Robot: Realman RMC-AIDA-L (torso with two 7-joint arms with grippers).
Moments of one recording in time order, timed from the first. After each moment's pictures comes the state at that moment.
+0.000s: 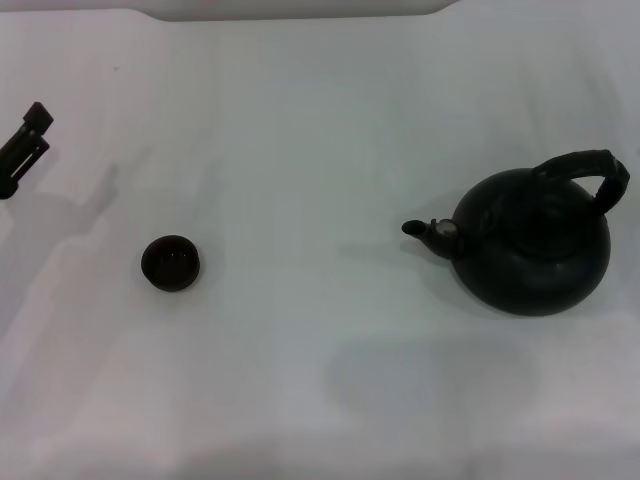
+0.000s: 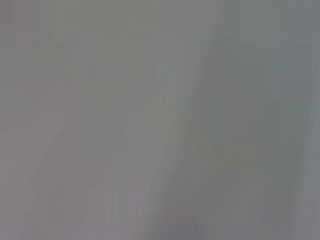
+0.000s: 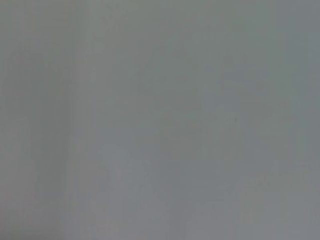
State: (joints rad) left arm -0.21 -2.08 0.80 0.30 -2.06 -1.37 2.34; right arm 0.29 2.01 -0.62 -0.11 -0.98 -1.31 0.30
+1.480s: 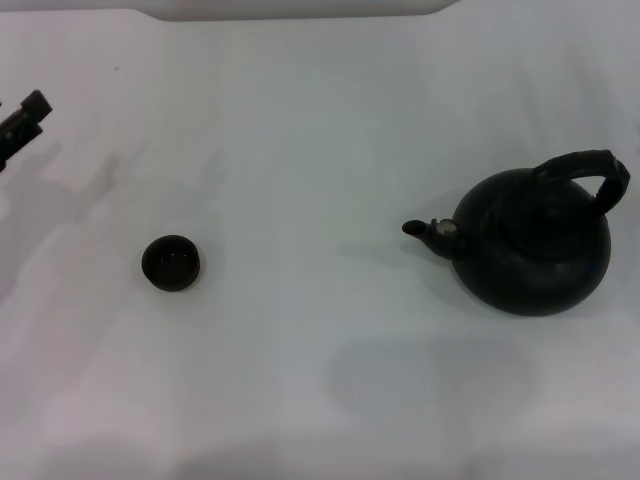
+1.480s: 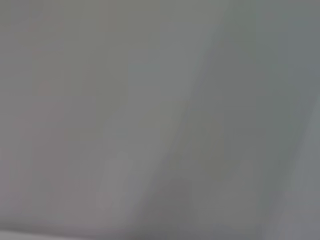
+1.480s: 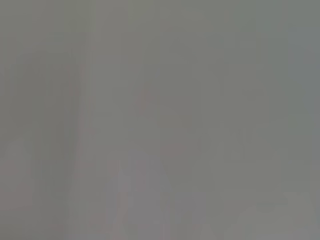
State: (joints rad) left arm -0.17 -2.08 0.82 0.65 -1.81 -1.25 1.85; right arm 0.29 2.01 -0.62 -0.11 -0.98 -1.33 0.30
